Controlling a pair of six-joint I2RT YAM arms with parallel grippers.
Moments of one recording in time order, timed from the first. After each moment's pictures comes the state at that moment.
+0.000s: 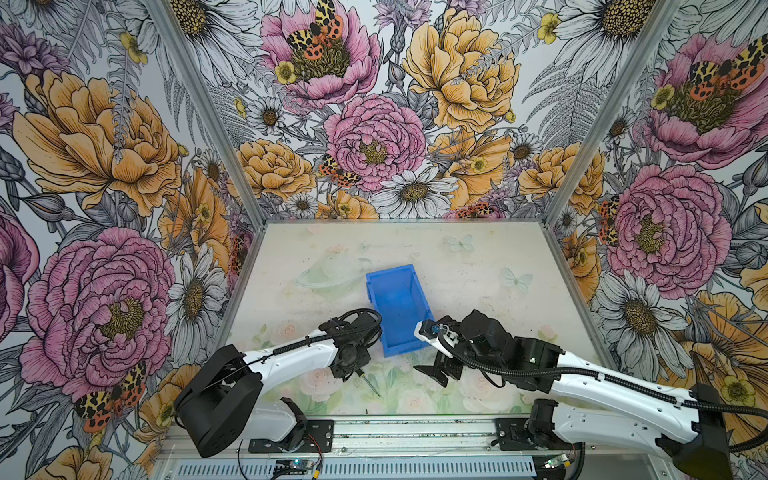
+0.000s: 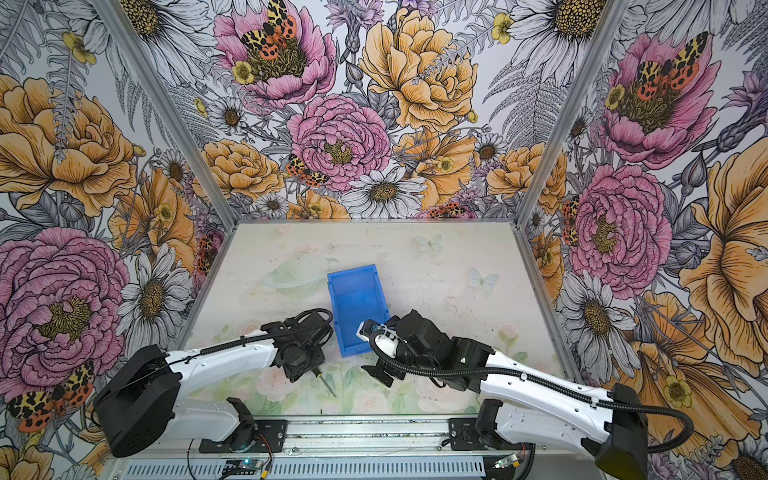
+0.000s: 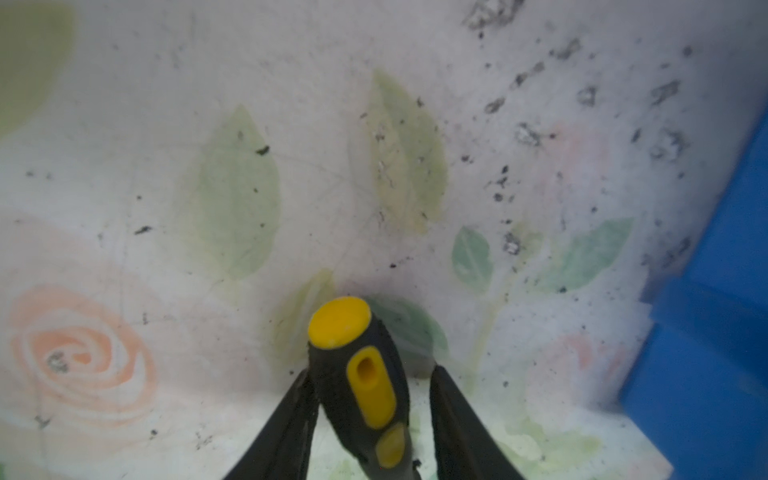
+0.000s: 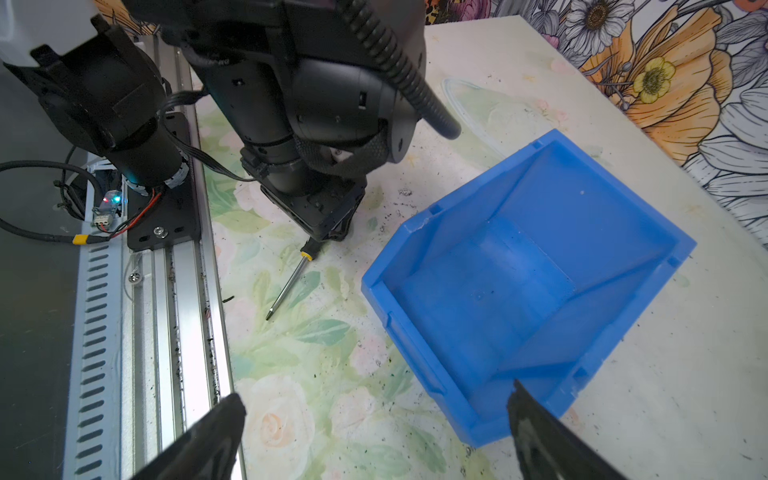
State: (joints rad) left arm -0.78 1.34 0.65 -0.71 -0.16 -1.24; right arm 1.04 0.96 0.75 -0.42 -0.07 -0.16
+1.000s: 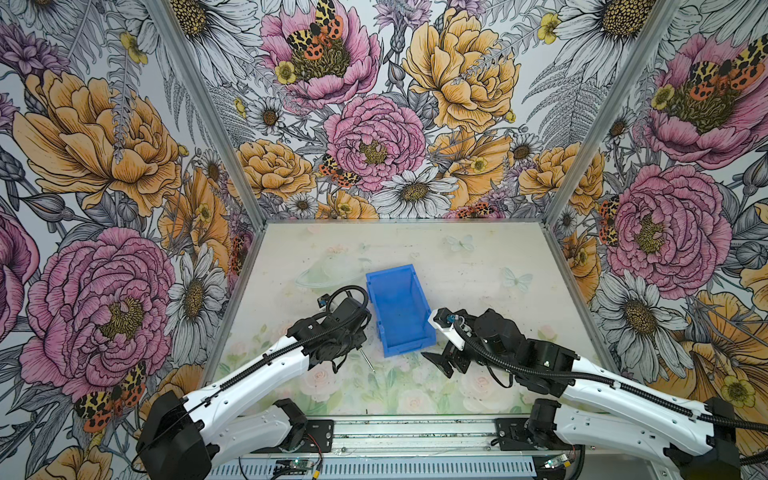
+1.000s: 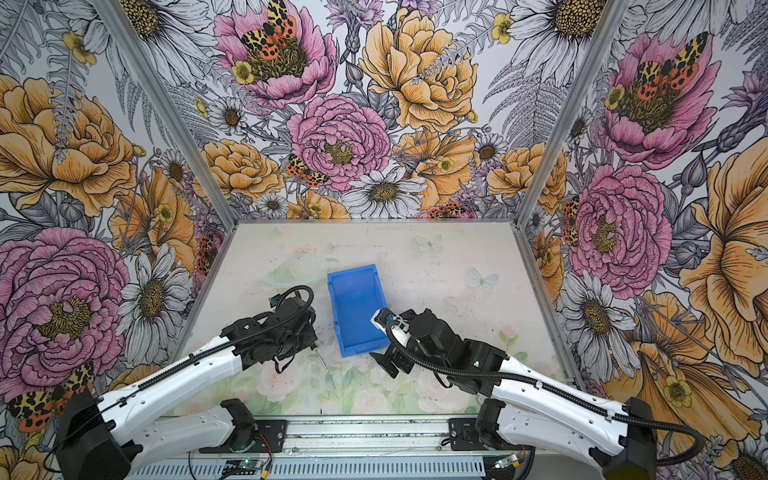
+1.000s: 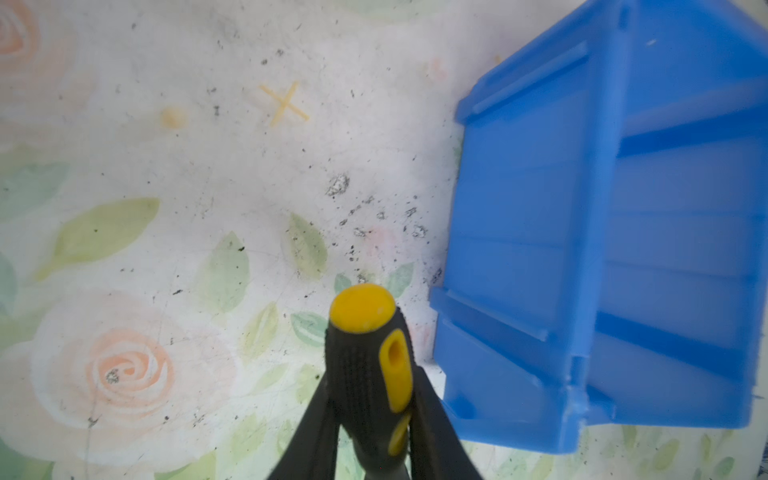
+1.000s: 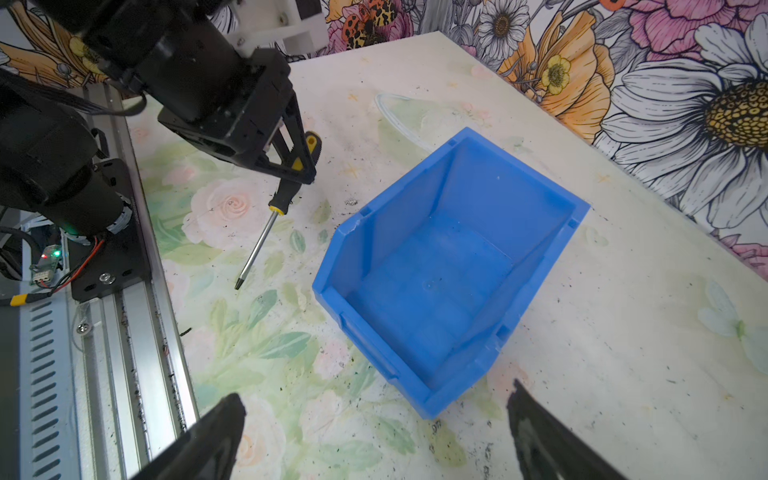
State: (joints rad) left arm -0.74 1.07 0.80 -0.79 -0.27 -1.14; right arm 0.98 0.87 0.72 -0.41 0.03 -0.06
